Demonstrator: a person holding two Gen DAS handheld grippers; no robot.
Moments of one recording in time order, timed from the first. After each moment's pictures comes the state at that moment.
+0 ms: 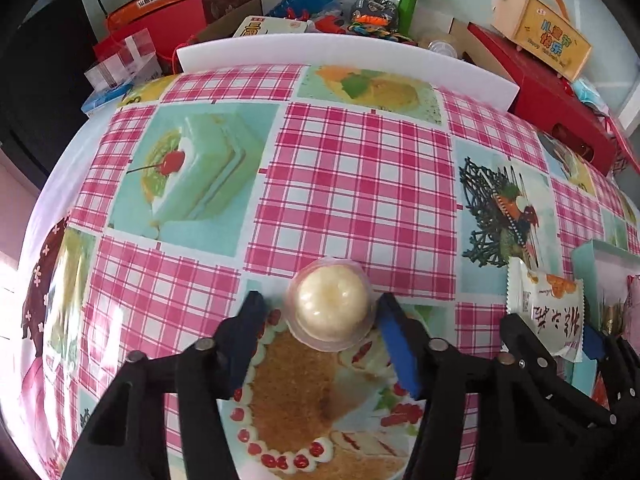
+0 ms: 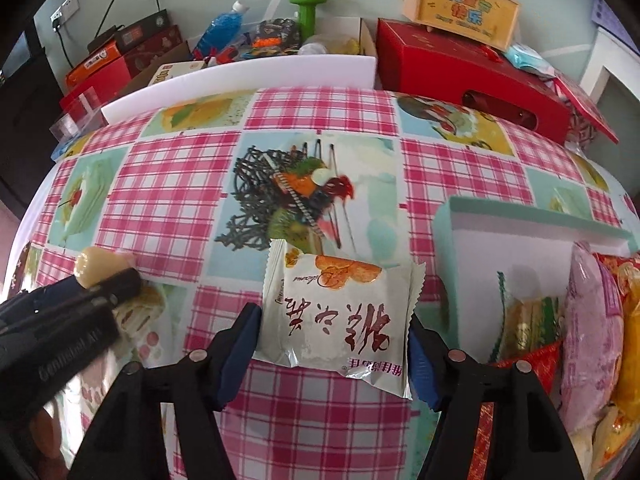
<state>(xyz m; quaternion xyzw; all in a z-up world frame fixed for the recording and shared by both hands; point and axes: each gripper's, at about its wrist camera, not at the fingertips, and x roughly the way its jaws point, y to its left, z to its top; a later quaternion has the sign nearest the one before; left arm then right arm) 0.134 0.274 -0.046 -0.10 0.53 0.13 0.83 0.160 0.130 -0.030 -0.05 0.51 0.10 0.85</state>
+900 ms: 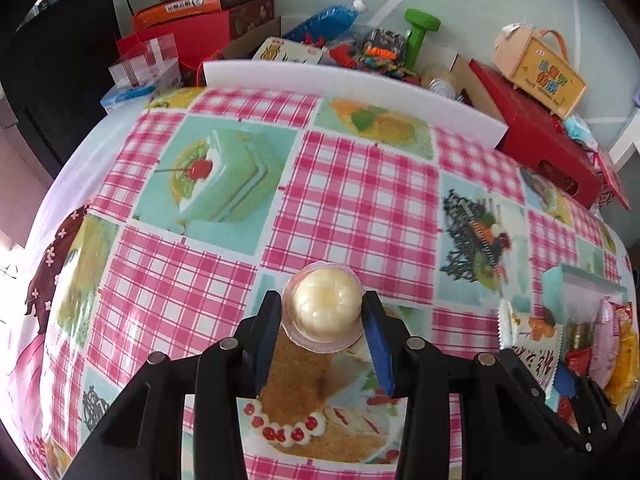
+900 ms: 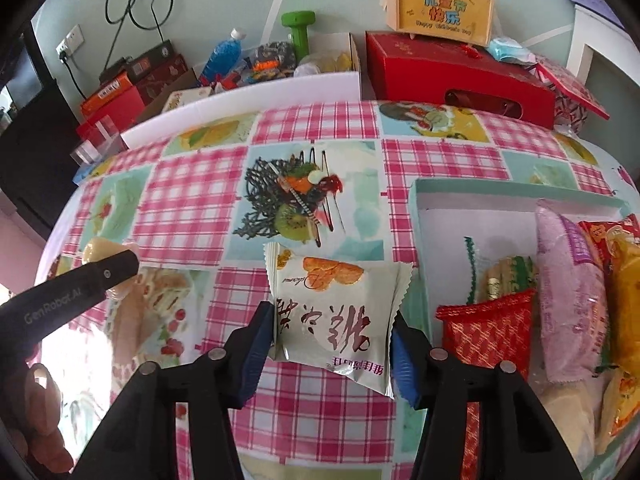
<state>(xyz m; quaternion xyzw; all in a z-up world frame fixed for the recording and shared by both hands) 0.100 0.289 -0.009 -0.14 0.49 0.13 0.85 0.124 0.097 -0.007 0.01 0.49 0.12 0.86</state>
